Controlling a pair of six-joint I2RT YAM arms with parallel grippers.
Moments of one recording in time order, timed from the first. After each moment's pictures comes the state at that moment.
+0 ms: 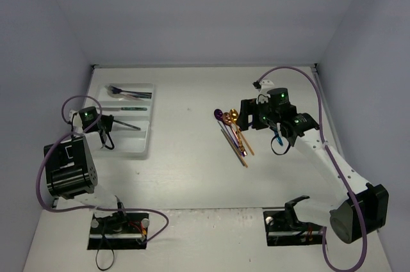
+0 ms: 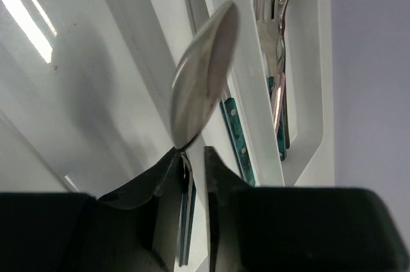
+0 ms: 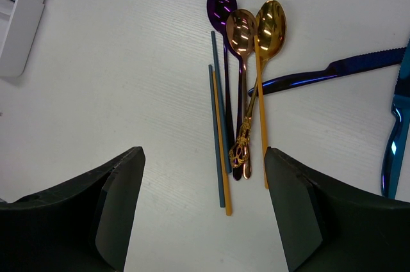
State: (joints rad) left arm 0.30 1.59 0.70 0.30 0.00 -1.09; right arm 0.38 1.19 1.00 -0.49 -0.17 0.21
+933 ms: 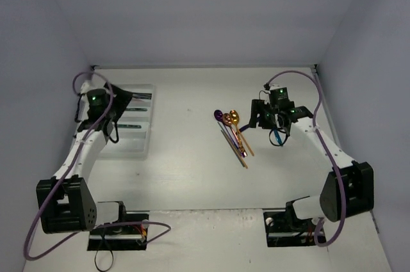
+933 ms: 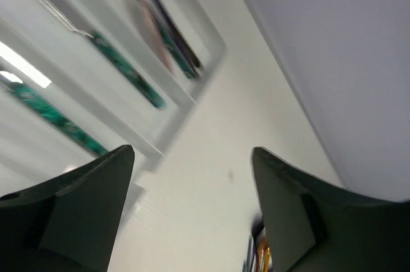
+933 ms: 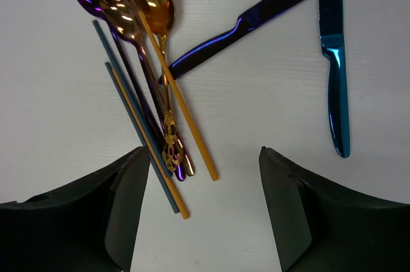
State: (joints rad) left arm 0.05 1.27 0.89 -0.09 -0.01 -0.92; right arm 0.26 1.37 1.01 -0.54 -0.03 0.29
